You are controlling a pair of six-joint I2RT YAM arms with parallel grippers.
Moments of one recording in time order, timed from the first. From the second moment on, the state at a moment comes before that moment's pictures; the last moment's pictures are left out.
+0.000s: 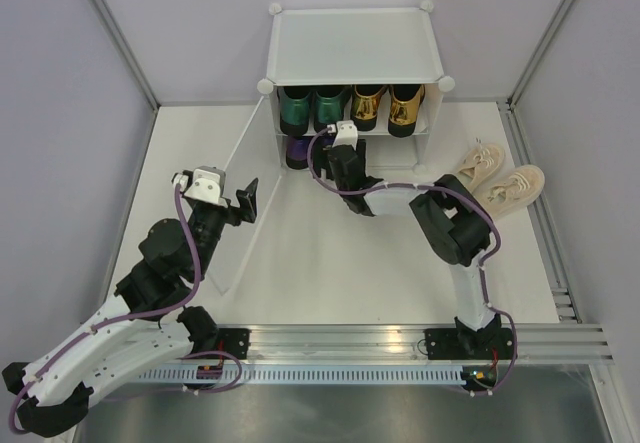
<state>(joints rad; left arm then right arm) -0.86 0.58 0.79 -0.08 -0.60 0.15 0.68 2.11 1.28 0.46 0.47 0.25</state>
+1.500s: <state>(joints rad) -0.86 0.57 0.79 -0.08 -0.63 0.15 -0.03 1.39 0.93 -0.23 0.46 0.63</state>
